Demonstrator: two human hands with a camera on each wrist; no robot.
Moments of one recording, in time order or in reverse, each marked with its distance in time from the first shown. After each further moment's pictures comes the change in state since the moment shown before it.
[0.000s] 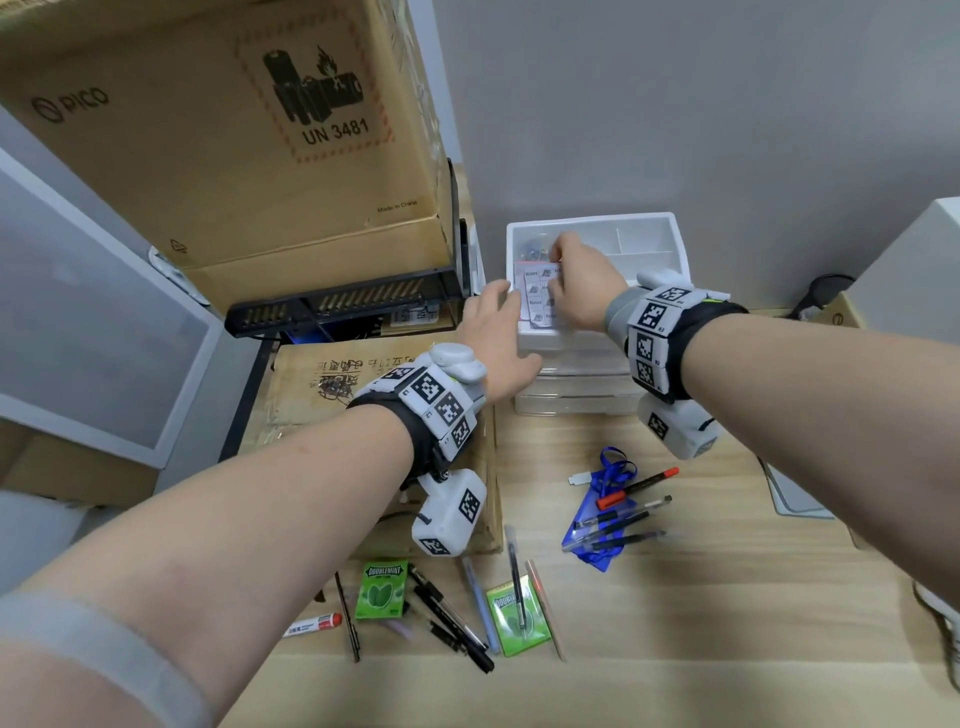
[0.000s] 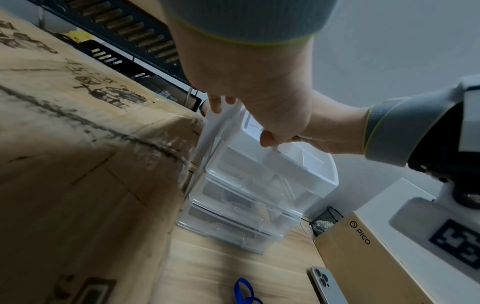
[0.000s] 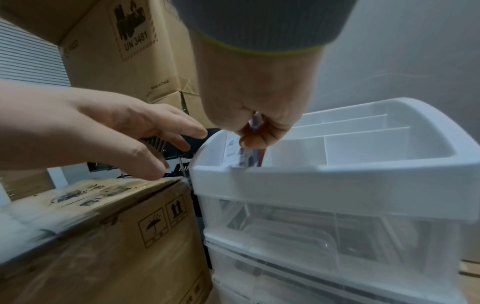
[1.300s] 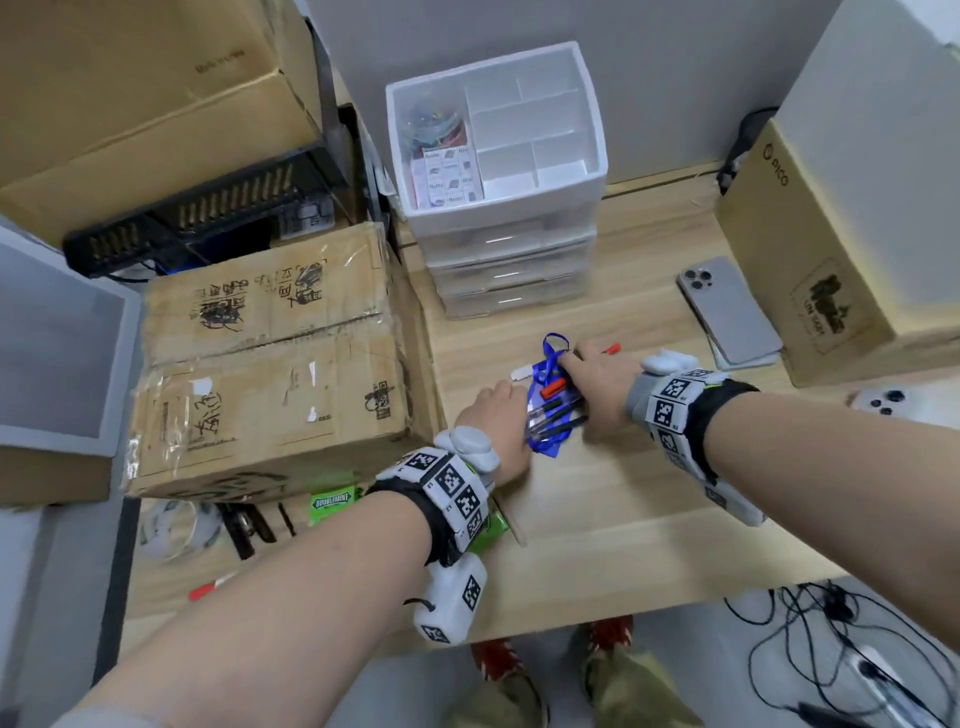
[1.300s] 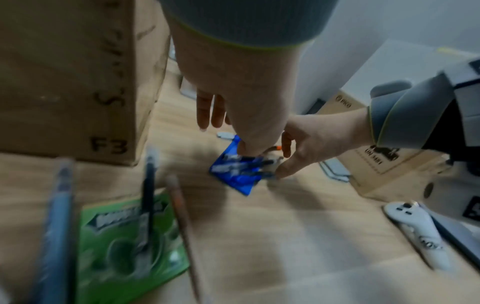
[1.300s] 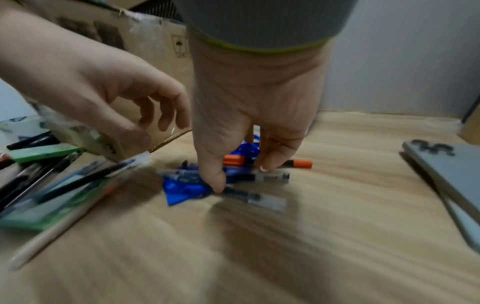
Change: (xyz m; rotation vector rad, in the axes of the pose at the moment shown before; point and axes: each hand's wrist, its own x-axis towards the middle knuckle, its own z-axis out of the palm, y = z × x) left_hand -0.132 0.034 0.164 0.196 -0.490 0.092; right_hand -0.206 0.138 0.118 -0.450 -0.578 0.073
